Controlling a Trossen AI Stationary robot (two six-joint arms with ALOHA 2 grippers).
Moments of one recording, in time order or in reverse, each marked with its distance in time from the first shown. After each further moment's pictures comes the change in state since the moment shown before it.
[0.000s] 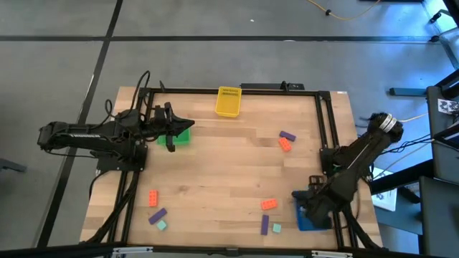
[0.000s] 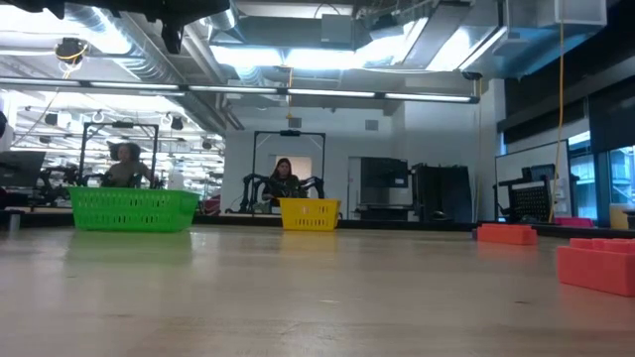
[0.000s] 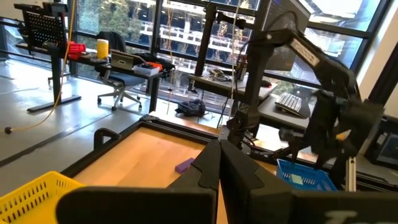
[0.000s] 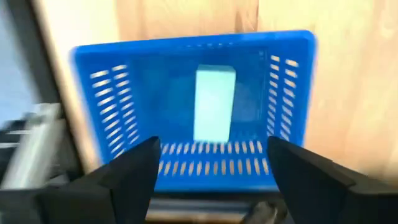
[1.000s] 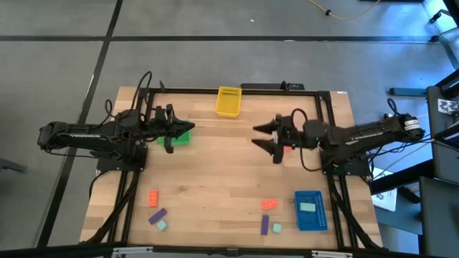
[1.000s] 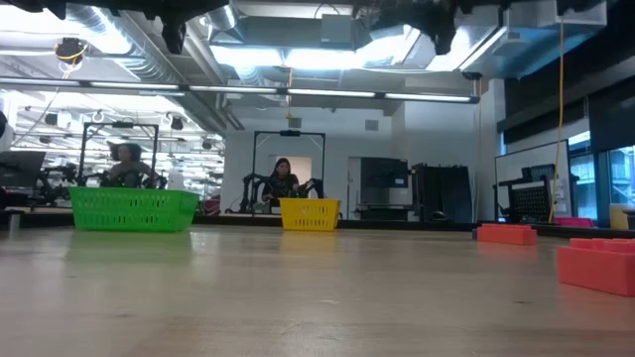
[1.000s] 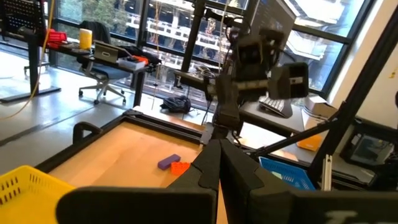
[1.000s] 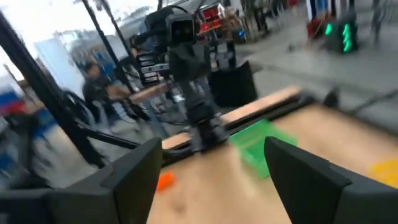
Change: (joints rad) left arm 0.000 0.000 0.000 0.000 0.062 -0.061; right arm -0.785 -0.334 -0.336 1.470 0.299 -0.582
